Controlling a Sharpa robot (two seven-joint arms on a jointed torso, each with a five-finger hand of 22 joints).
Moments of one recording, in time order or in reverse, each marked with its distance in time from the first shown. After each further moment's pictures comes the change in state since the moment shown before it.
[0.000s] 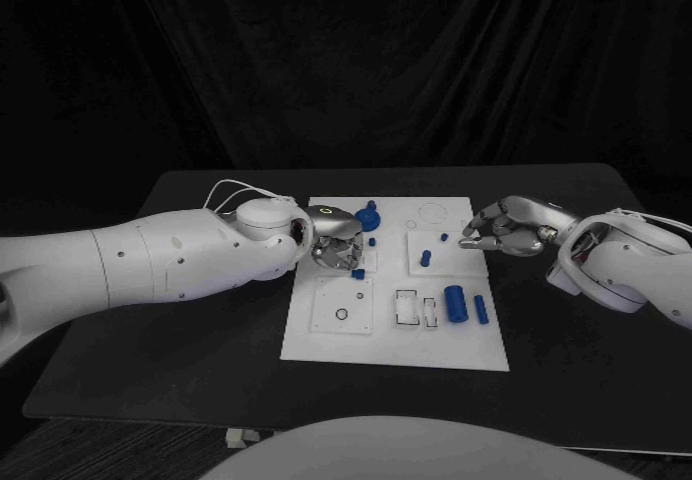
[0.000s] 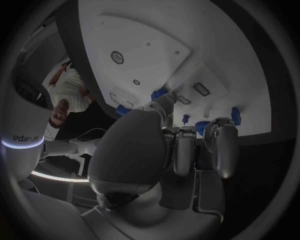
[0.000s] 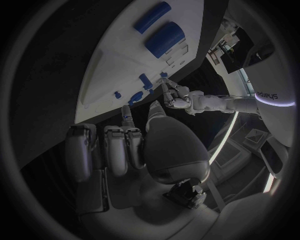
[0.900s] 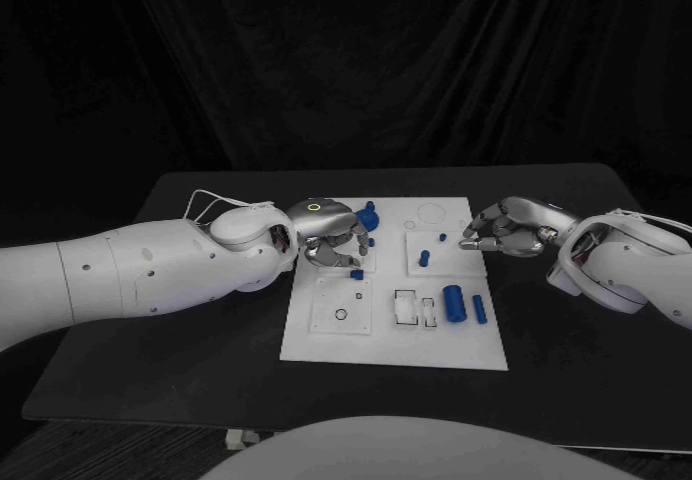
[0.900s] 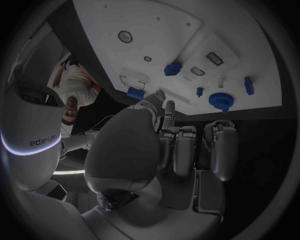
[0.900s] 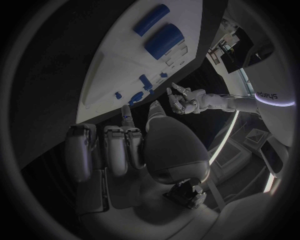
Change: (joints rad) left arm -0.010 -0.094 0.001 0.109 0.000 -0.264 0.116; left_hand -0.112 -0.041 -0.069 0.116 -0.003 -0.146 0.032 0.041 0.031 -0.001 0.014 0.000 0.000 0.000 0.000 0.000 0.000 0.000 -0.004 0.004 0.063 0.000; right arm -0.002 -0.008 0.000 0.006 0.000 0.003 -0.003; right_hand 0.000 0.000 0.000 0.000 -0.008 0.001 0.001 0.000 0.000 0.000 0.000 0.000 0.000 0.000 0.000 0.000 0.000 0.000 0.000 0.000 0.000 0.000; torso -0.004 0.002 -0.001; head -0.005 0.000
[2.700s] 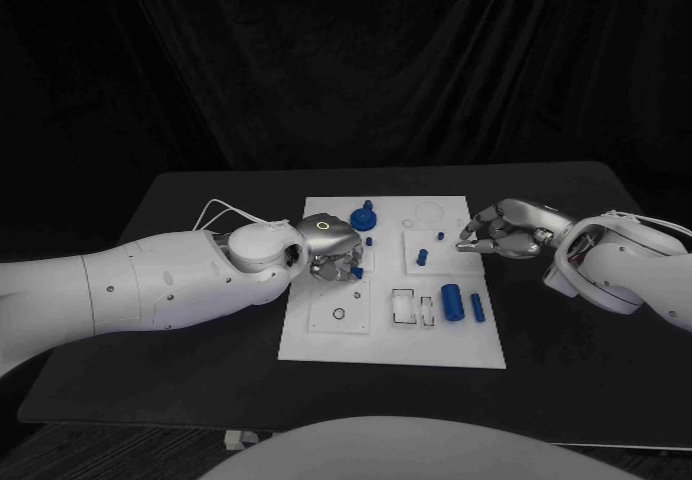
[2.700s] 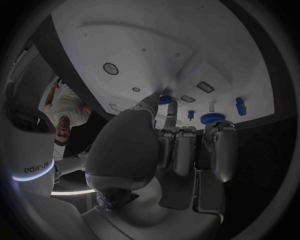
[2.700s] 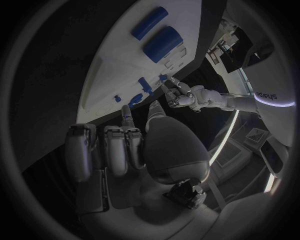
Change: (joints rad) left arm -0.050 0.056 0.001 -0.035 -0.209 0.081 -0.165; left_hand 0.019 0.015 -0.063 0.043 0.081 0.034 -0.005 -0.050 0.033 -0.002 -0.002 0.000 0.000 -0.002 -0.002 0.000 0.000 0.000 0.004 0.004 -0.001 0.001; right arm -0.007 -0.003 0.000 0.006 0.000 0.000 -0.001; right_hand 0.003 -0.003 0.000 0.000 0.000 0.000 0.000 0.000 -0.001 0.000 0.000 0.000 0.000 0.000 0.000 0.000 0.000 0.000 0.000 0.000 0.000 0.000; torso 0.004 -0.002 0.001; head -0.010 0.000
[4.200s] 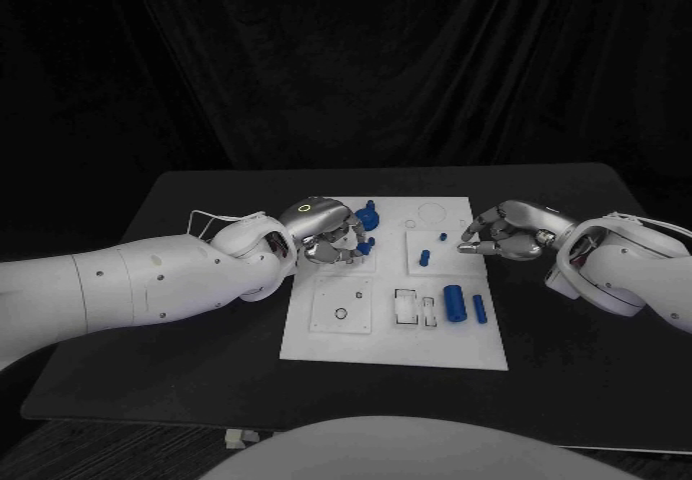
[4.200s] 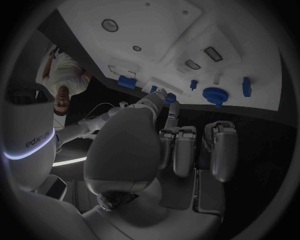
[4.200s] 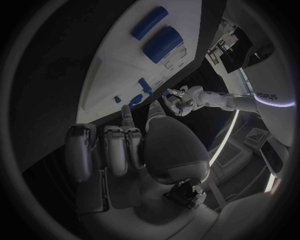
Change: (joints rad) left arm -0.004 -0.029 -0.002 -0.036 0.357 -0.268 0.188; left_hand 0.017 -0.014 0.110 -0.071 0.021 0.038 0.030 0.008 -0.010 0.004 -0.004 0.000 0.000 0.004 -0.004 0.000 0.000 0.000 0.000 -0.007 0.011 0.000; right arm -0.002 0.004 0.000 -0.003 0.000 0.004 -0.001; right_hand 0.005 0.003 0.000 0.000 0.000 0.000 0.000 0.000 -0.001 0.000 0.000 0.000 0.000 0.000 0.000 0.000 0.000 0.000 0.000 0.000 0.000 -0.001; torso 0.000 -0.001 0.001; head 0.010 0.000
